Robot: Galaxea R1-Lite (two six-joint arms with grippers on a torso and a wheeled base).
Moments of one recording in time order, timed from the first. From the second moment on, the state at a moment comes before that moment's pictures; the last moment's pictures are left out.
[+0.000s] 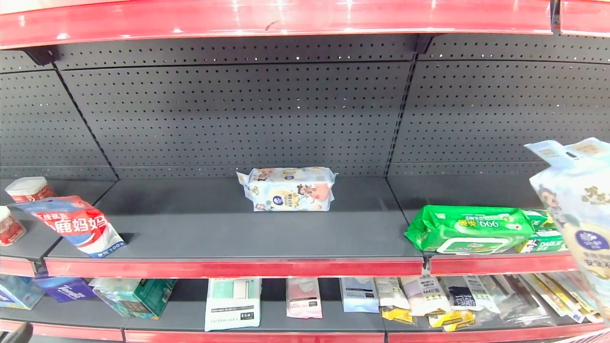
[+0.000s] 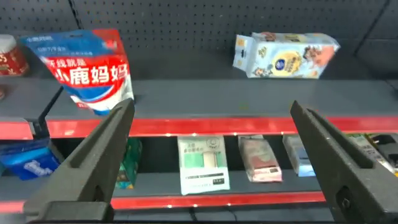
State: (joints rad) left arm -0.03 0.36 -0.25 -0.05 -0.02 -0.05; right arm -0.14 0.57 -0.51 0.29 0.05 -0.33
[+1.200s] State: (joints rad) left arm -0.02 1.13 -0.51 -0.13 -0.05 0.23; right arm -0.14 0.50 -0.35 0.31 0.06 -0.15
